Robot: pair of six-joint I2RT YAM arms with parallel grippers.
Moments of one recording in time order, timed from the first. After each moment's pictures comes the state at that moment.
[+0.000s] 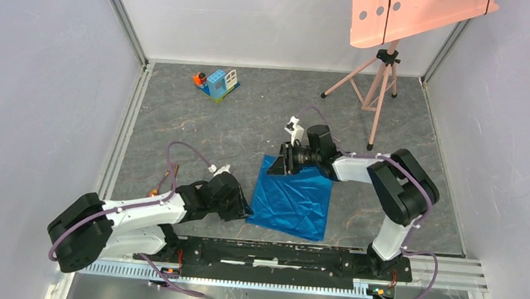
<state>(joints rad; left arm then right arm) -0.90 1.08 0.37 -0.21 -0.01 -1.14 0.57 1.76 0.80 0.34 -0.71 0.46</state>
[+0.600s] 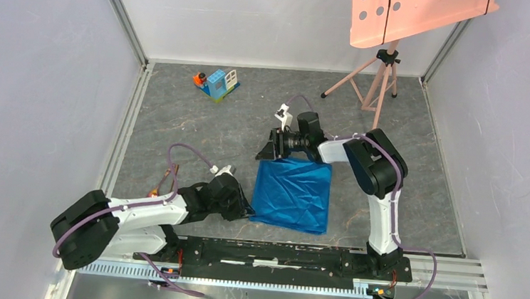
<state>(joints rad) -0.90 1.13 0.32 -0.07 0.02 -1.16 0.54 2.10 1.07 0.47 -0.80 0.47</state>
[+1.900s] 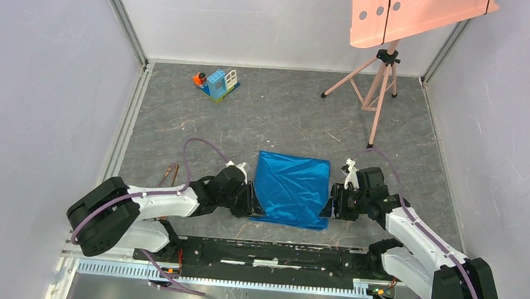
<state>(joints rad) -0.86 1.29 0.40 0.06 0.22 -1.02 0.33 0.97 0.35 -0.43 -0.45 0.40</state>
